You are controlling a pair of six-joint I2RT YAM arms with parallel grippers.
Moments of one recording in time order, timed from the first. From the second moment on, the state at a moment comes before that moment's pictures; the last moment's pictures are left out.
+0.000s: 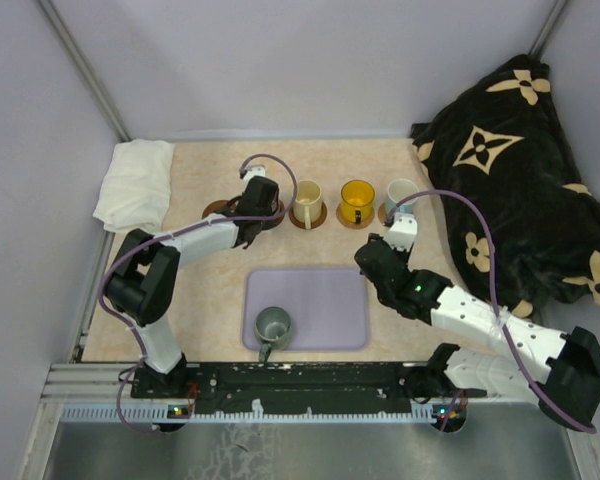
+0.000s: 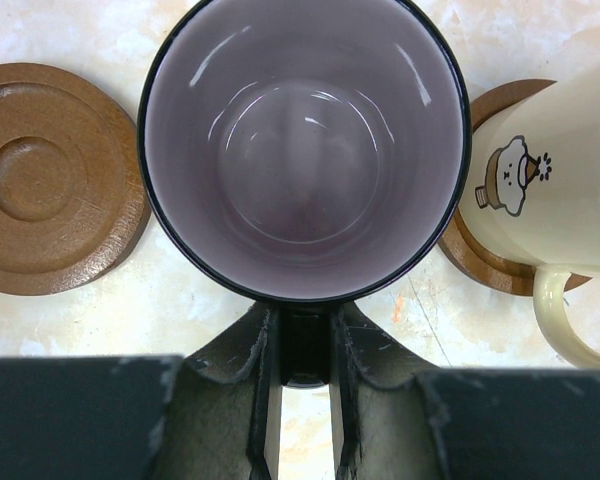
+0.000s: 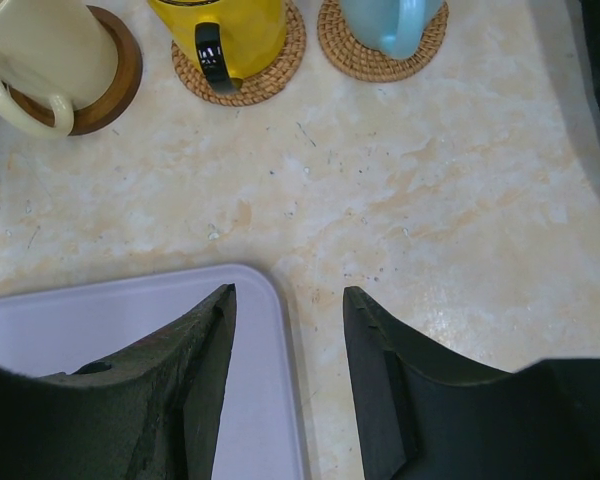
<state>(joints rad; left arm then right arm) -0.56 1.80 1.13 -0.09 -0.43 -0.48 0.87 1.00 0.69 -0.44 0.78 0.71</state>
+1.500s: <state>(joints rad) -0.89 0.84 0.73 -0.49 -0.40 -0.70 0.75 1.08 0.79 -0.39 0.76 0.61</state>
